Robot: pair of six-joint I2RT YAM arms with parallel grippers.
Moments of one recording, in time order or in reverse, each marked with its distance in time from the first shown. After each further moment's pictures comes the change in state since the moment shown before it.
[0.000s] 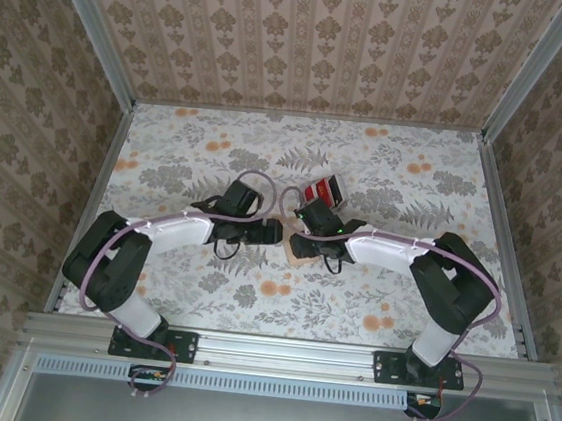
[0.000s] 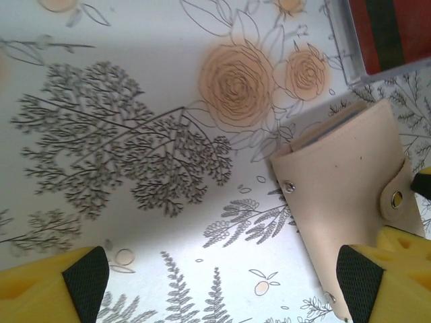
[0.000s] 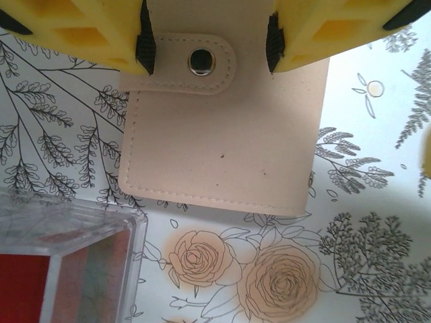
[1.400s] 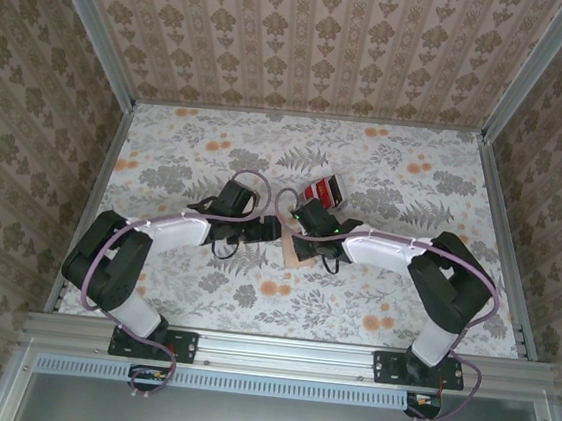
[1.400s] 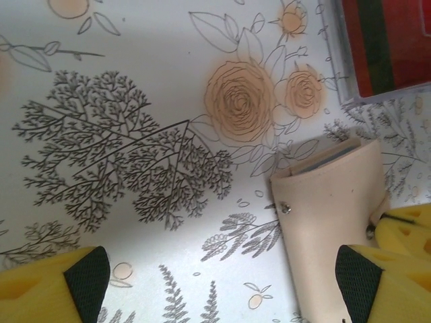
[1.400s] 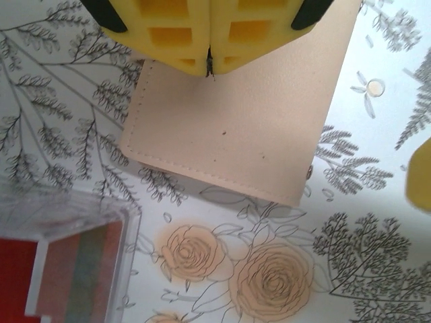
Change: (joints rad) left arm 0.025 0.016 -0.030 0.091 0.055 -0.053; right arm 0.001 -0.007 0.005 -0.008 -0.002 -0.011
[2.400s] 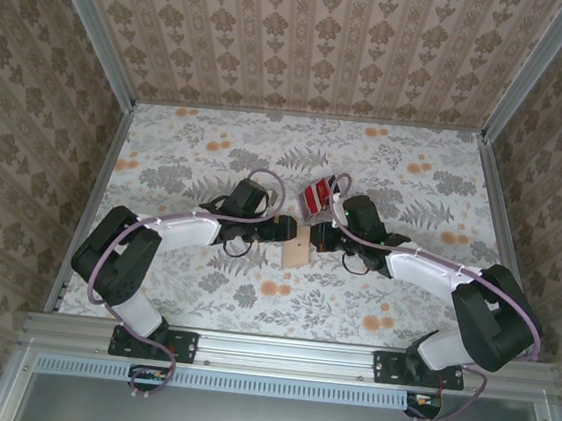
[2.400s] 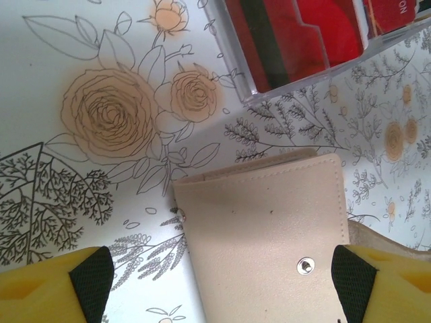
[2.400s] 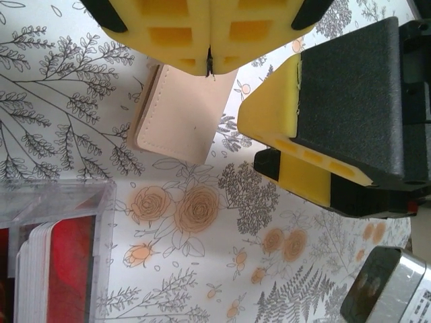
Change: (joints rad) left arm -0.074 0.048 0.055 0.074 0.071 -0.013; right arm -0.198 -0.275 -0.277 0.344 -0.403 0.198
